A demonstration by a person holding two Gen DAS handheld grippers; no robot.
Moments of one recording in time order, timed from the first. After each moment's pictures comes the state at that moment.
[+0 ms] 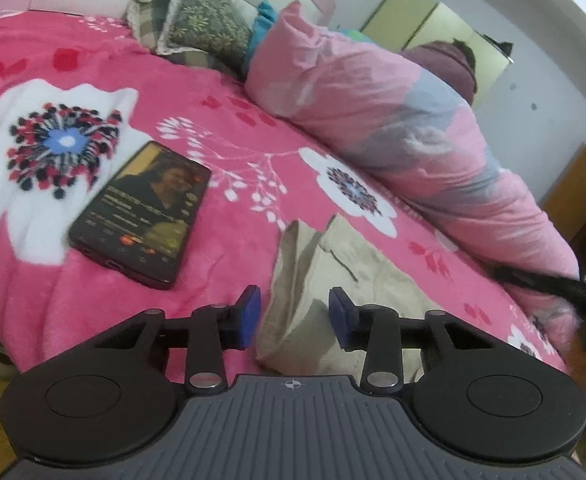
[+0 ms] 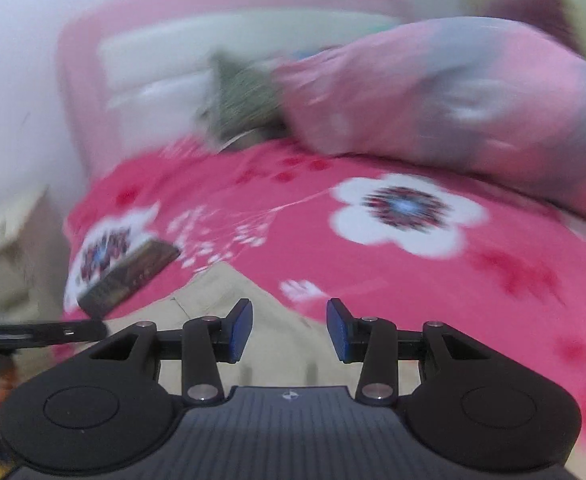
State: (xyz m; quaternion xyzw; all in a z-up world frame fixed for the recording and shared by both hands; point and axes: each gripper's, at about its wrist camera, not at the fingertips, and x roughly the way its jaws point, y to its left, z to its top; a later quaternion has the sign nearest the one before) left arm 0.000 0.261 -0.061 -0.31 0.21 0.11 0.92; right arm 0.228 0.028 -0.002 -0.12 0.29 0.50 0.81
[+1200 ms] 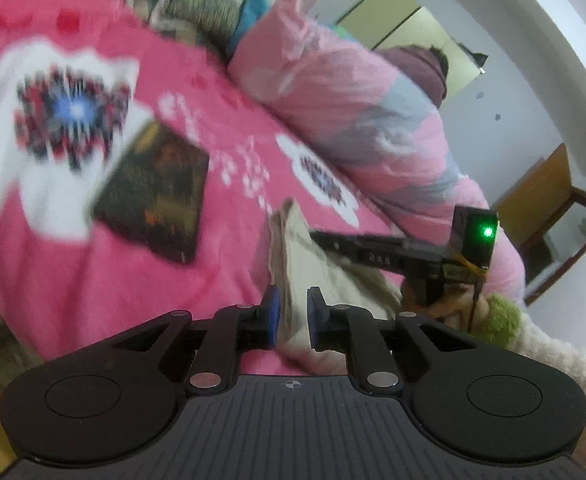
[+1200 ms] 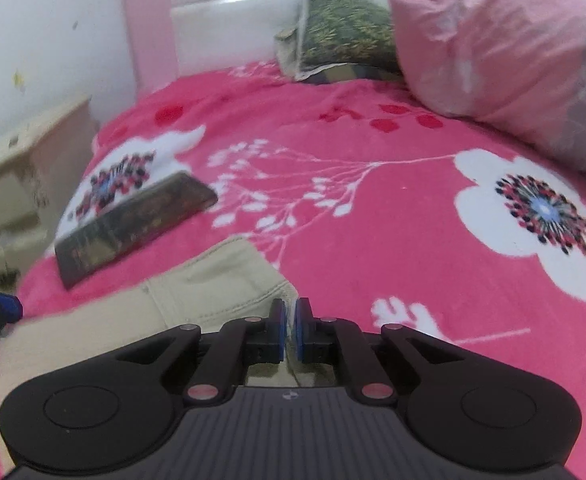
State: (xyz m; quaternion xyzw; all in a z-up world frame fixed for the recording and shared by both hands) left arm -0.043 0.299 -0.058 -0.36 0.20 0.03 0.91; right arm 0.230 0.135 -0.076 -0.18 0.31 0.57 0.74
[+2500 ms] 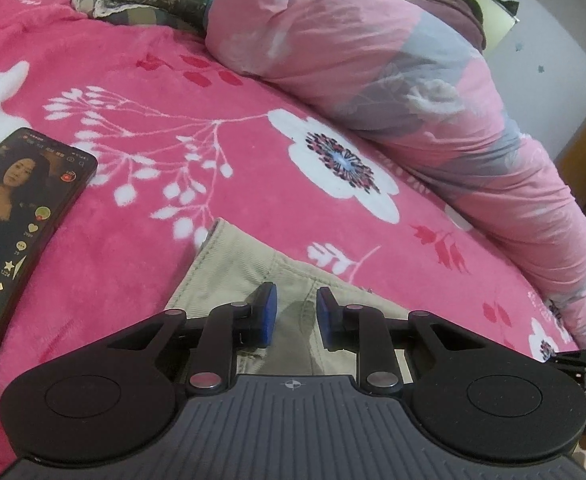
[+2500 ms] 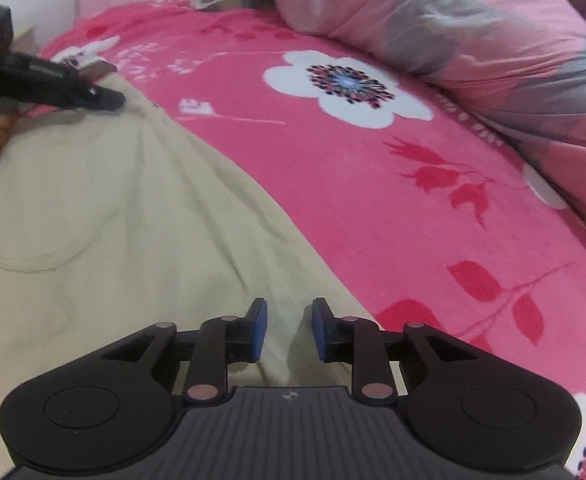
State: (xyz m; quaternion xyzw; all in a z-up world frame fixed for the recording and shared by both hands) left arm 0.127 0.254 -0.075 -0.30 0.27 0.08 0.91; right arm 0.265 -0.080 -0.064 -0.29 0.34 0.46 0.77
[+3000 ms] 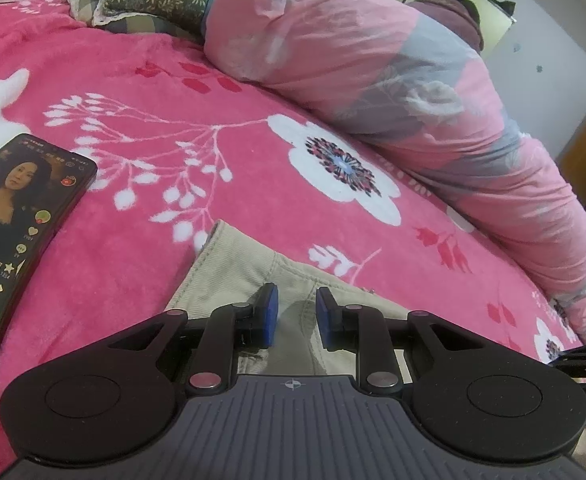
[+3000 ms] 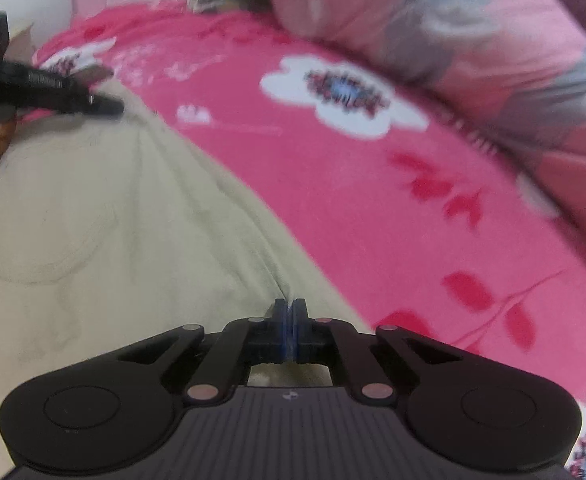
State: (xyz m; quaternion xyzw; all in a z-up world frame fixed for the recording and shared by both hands) left arm 0.126 0.252 -0.078 -0.30 0.26 0.09 0.92; right arm 0.258 -0.076 -0.053 -0.30 0.32 0.44 0.79
